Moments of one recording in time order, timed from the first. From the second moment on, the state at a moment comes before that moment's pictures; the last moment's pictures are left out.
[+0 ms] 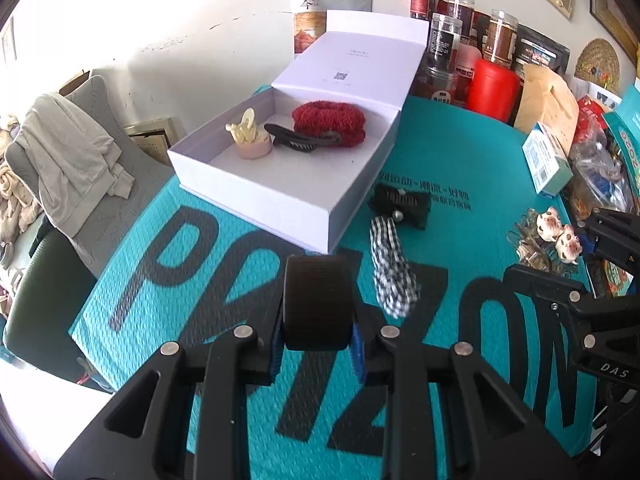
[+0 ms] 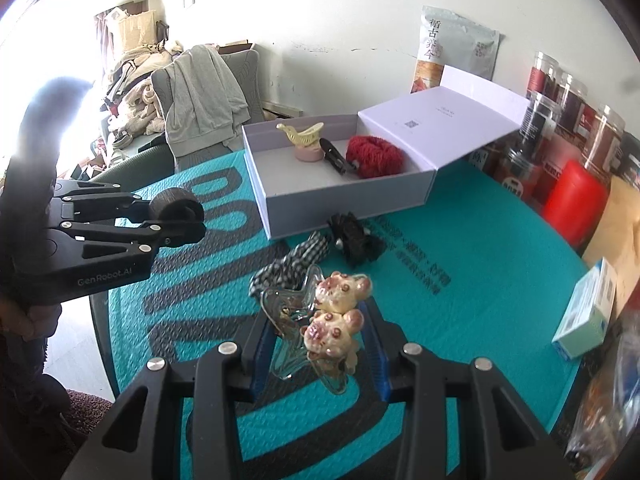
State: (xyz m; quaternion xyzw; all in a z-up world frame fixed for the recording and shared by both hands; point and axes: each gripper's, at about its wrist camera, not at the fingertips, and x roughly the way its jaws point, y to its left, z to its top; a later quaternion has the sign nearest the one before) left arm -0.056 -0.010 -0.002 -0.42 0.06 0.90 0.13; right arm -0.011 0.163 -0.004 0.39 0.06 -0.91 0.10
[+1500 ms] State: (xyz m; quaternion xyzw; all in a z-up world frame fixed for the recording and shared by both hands) left arm -0.242 -0.003 0.003 -0.41 0.10 0.90 0.13; right arm -0.174 0.169 0.023 0.36 0.07 -0.92 0.13
